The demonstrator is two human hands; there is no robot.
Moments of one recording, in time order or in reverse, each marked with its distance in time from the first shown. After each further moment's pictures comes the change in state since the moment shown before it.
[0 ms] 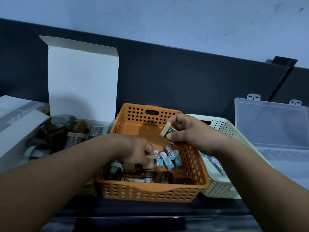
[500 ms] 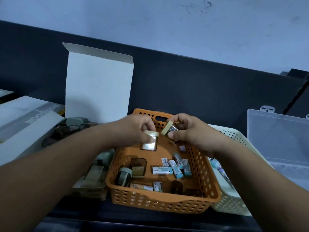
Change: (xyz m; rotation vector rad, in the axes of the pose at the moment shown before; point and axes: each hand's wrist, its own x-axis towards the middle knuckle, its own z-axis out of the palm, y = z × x) left_hand -0.028 -0.024 -0.030 -0.344 0.517 0.167; right_hand 0.020 -0.022 0.007 -0.064 -0.053 -0.067
